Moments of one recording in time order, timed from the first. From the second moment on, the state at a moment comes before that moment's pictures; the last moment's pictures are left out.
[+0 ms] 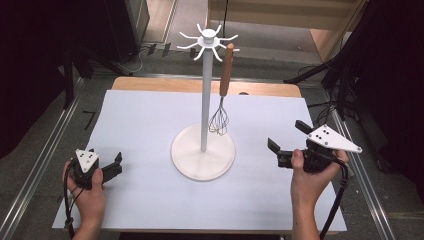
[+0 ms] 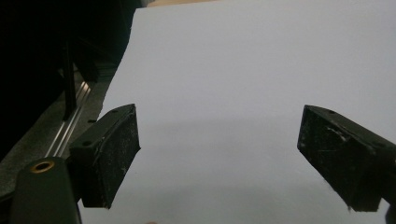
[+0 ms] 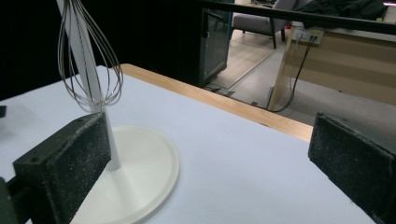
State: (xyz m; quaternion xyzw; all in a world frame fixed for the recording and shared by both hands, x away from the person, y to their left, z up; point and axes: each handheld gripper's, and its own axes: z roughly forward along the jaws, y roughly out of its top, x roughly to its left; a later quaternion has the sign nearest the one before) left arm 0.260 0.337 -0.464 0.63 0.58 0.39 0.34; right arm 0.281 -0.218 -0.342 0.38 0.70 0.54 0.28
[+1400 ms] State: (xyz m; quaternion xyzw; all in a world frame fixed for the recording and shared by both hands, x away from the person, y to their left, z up) left arm 0.260 0.336 -0.464 0.63 0.58 0.39 0.34; right arm 0.267 -0.280 -0.436 0.48 0.67 0.48 0.29
